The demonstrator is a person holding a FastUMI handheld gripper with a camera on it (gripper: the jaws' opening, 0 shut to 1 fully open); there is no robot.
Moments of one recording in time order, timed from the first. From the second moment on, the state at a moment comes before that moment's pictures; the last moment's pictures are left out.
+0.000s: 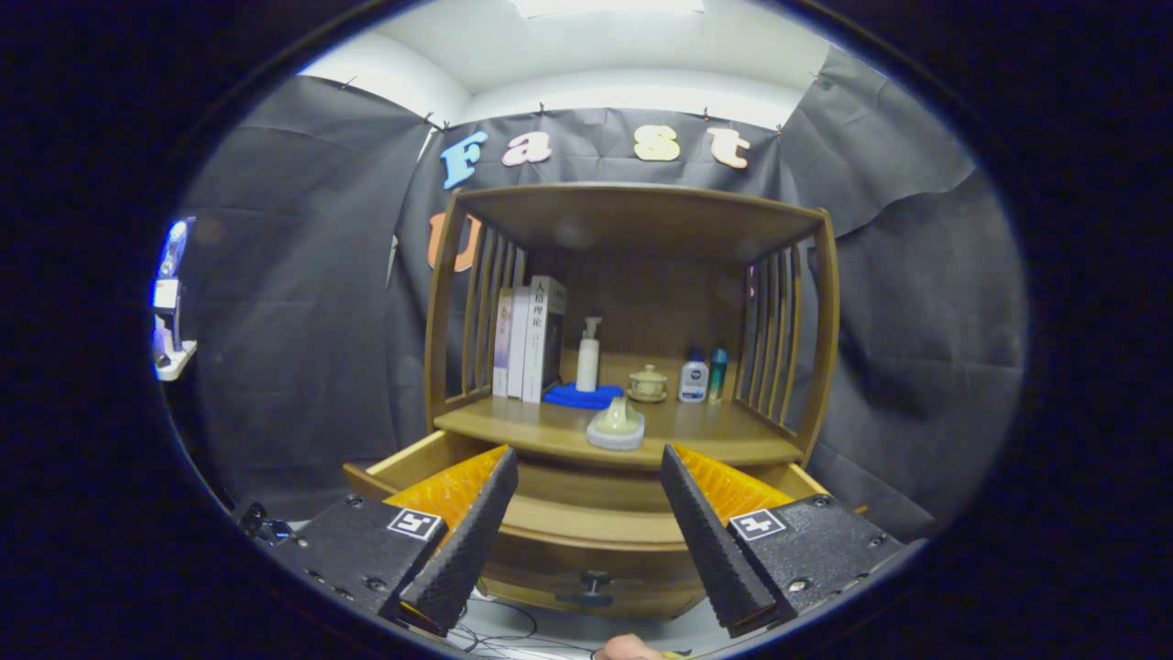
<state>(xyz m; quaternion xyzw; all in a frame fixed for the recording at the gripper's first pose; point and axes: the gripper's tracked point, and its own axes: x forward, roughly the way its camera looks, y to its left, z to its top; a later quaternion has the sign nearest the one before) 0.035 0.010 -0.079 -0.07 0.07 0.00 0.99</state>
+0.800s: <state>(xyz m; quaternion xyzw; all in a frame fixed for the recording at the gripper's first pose) 0.044 -0.033 -0.235 -0.01 0.20 -0.08 0.98</state>
